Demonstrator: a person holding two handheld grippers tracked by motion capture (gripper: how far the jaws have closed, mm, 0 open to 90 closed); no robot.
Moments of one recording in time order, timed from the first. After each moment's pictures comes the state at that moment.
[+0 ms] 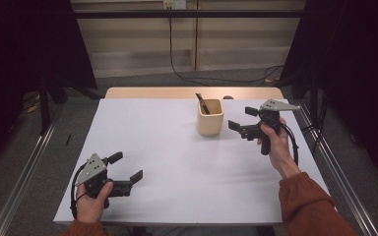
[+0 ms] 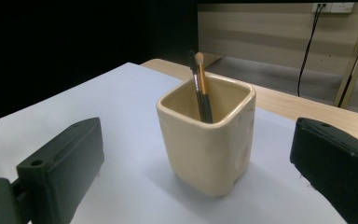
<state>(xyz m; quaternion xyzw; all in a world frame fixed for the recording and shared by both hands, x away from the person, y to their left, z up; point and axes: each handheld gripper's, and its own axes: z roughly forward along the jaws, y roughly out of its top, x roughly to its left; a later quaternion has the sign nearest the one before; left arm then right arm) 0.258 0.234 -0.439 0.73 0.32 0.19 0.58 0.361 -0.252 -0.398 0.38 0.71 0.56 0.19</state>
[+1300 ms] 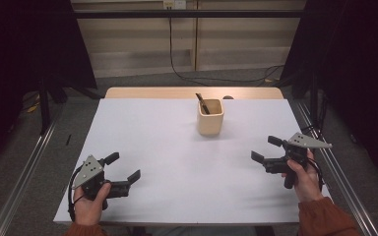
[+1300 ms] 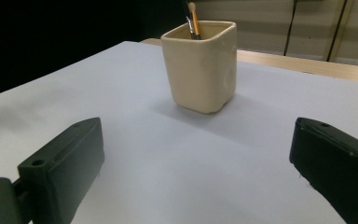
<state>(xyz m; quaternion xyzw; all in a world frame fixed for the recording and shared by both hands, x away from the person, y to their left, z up) 0.251 0.237 -0.437 0.72 0.33 0.20 0.58 0.268 -0.300 -0.429 0.41 0.70 0.55 0.20</state>
